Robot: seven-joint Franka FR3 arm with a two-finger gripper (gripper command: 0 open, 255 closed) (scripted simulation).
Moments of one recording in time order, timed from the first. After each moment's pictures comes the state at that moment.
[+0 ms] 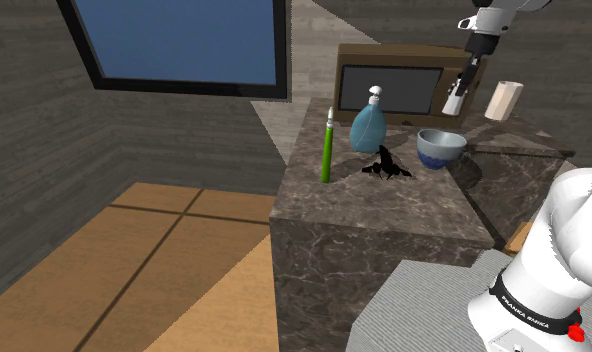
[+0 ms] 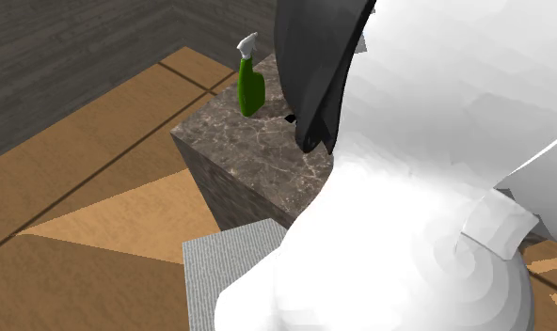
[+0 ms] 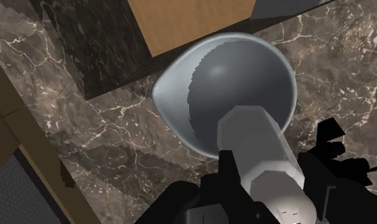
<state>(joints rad) 0.17 -0.14 -1.02 -1.83 -0.02 1.75 -1.09</state>
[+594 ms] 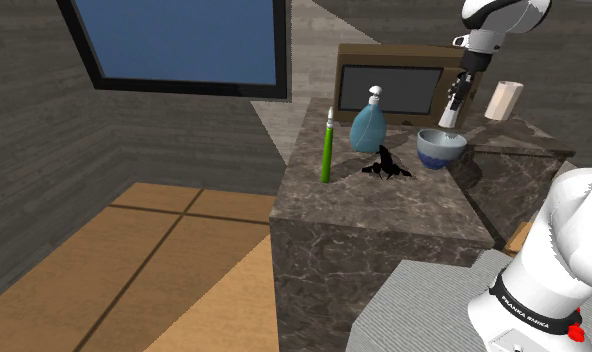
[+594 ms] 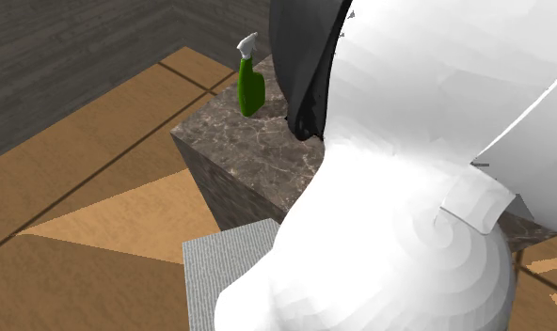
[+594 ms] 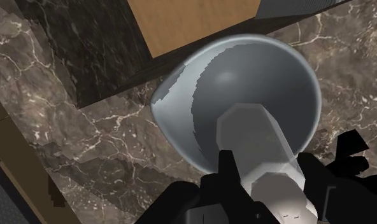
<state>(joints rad) 0.17 -0.10 -1.05 -1.93 0.01 1.87 -1.12</state>
